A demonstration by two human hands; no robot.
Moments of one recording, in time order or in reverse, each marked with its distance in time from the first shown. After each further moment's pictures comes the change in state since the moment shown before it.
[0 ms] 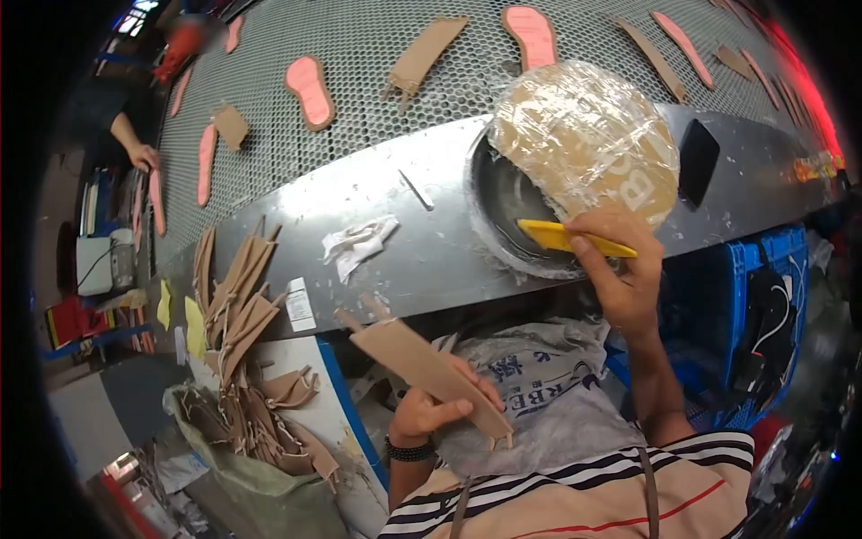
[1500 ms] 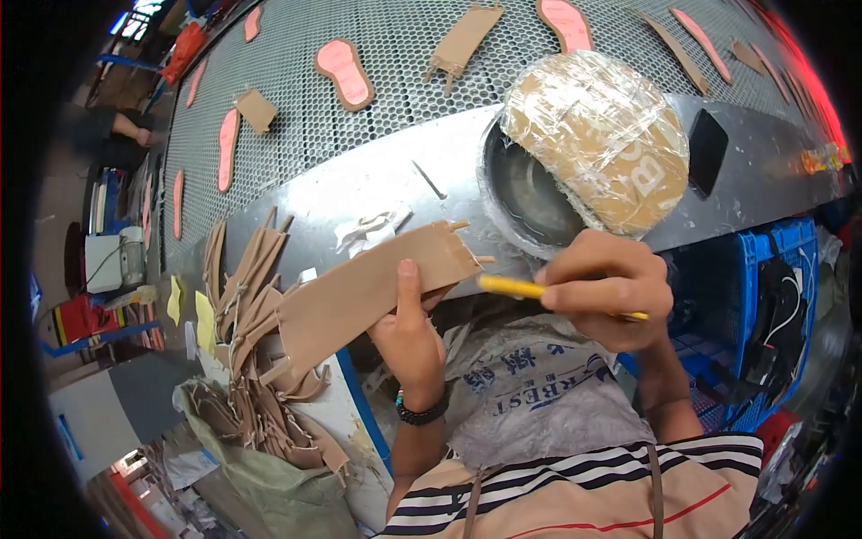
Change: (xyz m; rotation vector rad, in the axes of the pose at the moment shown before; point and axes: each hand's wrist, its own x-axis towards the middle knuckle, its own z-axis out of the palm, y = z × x) left_hand 0.074 0.046 0.026 0.185 0.780 0.611; right_hand 0.003 -0.028 0.019 0.312 -0.256 -0.382
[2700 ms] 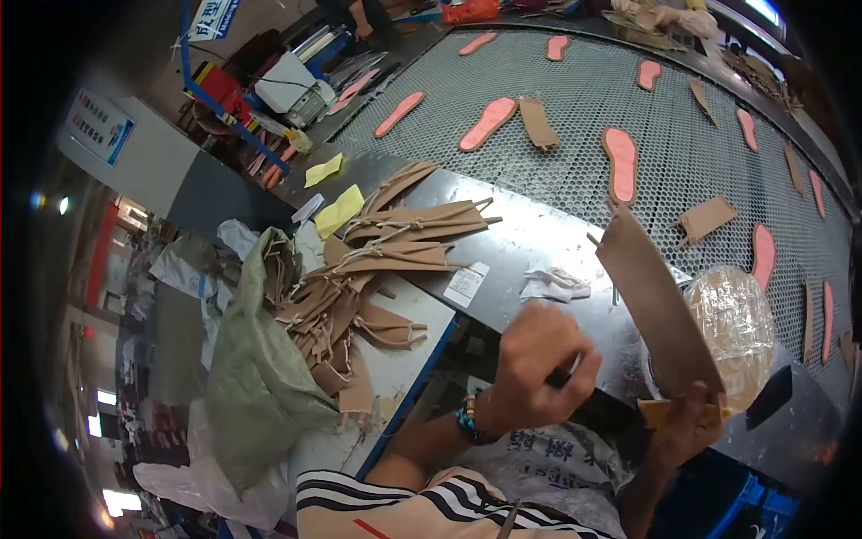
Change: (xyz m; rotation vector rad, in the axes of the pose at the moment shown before) left_hand 0.000 0.073 -0.033 0.773 -0.357 0.853; right_hand -0.015 -0.007 0.049 0.084 0.668 0.606
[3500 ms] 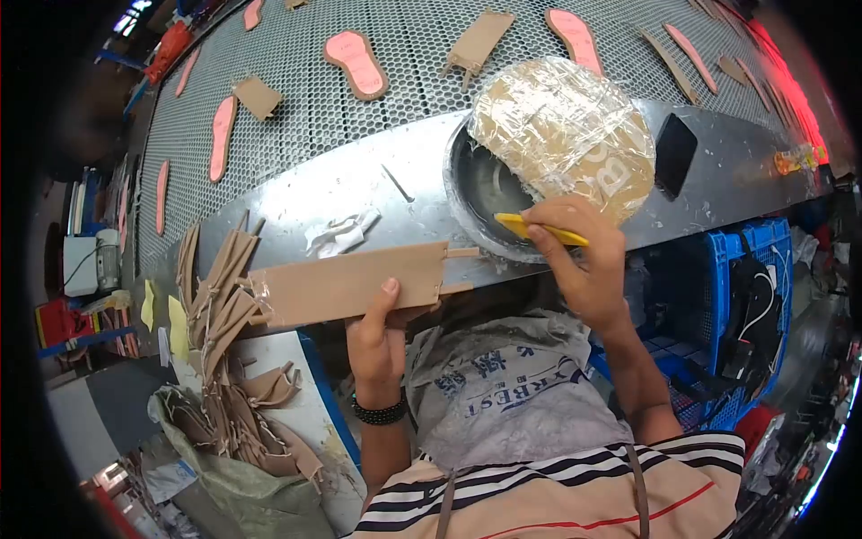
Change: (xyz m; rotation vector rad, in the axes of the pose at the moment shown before) left_hand -0.040 -0.035 0.058 -1.005 0.058 -0.975; right_hand 0.034 0.006 -0.034 -0.434 -0.296 -0.385
